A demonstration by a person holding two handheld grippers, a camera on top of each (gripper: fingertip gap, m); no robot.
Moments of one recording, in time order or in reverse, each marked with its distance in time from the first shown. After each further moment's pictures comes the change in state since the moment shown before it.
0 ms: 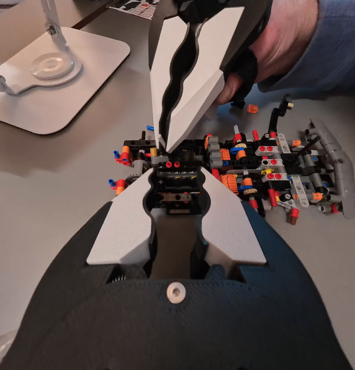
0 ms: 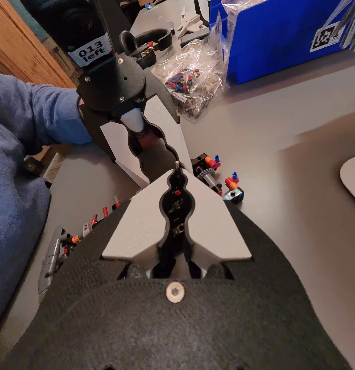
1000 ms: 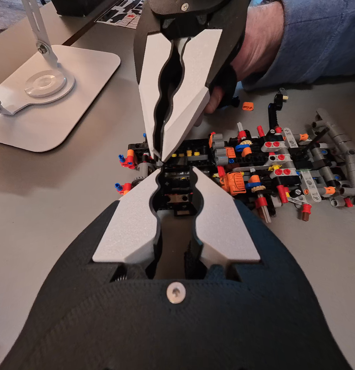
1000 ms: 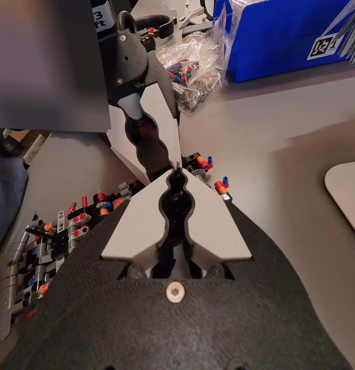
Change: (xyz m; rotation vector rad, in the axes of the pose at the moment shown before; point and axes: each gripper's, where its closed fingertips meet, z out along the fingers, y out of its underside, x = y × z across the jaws) left arm 0.000 -0.003 0.006 0.019 0.036 0.082; right arm 0.010 0.010 0.001 -0.023 0.016 -0.117
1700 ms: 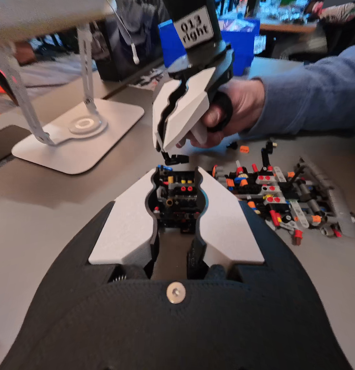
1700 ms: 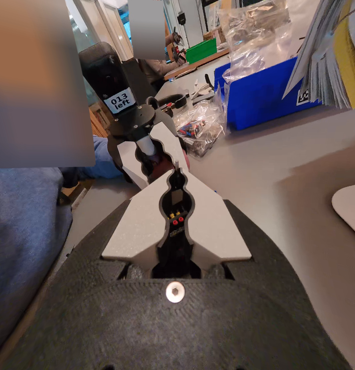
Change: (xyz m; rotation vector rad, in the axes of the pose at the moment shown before) left arm -0.010 -0.035 -0.023 0.241 -0.055 -0.043; right arm -0.002 -0.044 -0.018 0.279 -0.107 0.149
